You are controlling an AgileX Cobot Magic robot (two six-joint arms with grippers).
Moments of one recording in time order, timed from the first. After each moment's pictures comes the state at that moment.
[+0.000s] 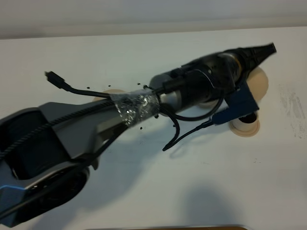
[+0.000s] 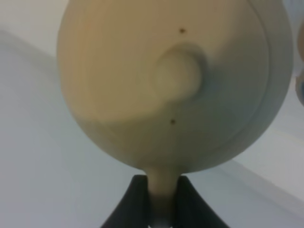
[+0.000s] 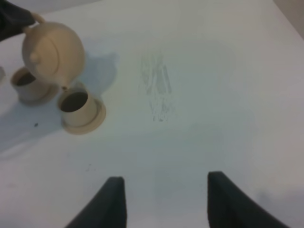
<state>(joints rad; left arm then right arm) -0.93 2.30 -1.92 0.70 0.41 1.41 -0.01 -0.01 -0.52 -0.06 1.13 0.23</state>
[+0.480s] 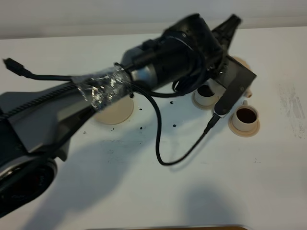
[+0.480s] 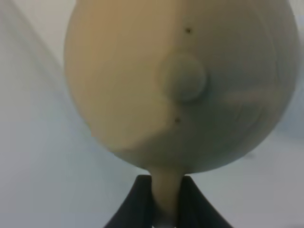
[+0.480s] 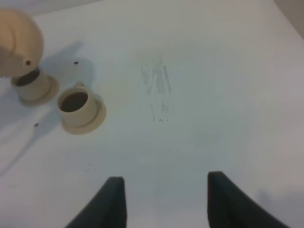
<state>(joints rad) -0.87 2.18 -1.92 0.40 0.72 1.16 -0.01 -0.01 -0.52 -0.06 1.13 0.23</state>
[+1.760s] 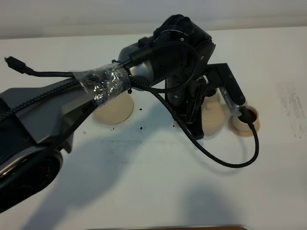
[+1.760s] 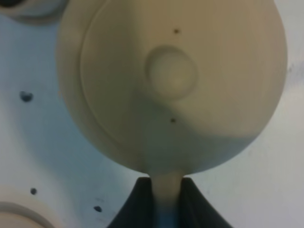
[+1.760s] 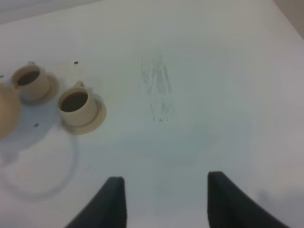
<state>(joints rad) -0.84 2.23 -1.92 0.07 1.15 0.38 -0.01 -0.01 -0.52 -0.06 1.13 0.23</state>
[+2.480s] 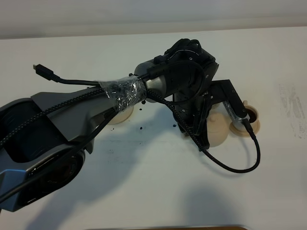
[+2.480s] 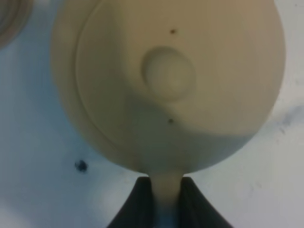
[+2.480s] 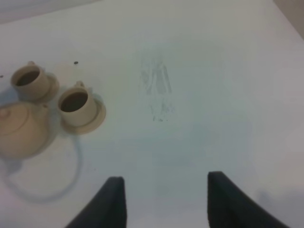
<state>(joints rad) -0.84 2.32 -1.92 0.02 1.09 0.38 -0.01 -0.01 -0.52 -0.06 1.13 0.23</state>
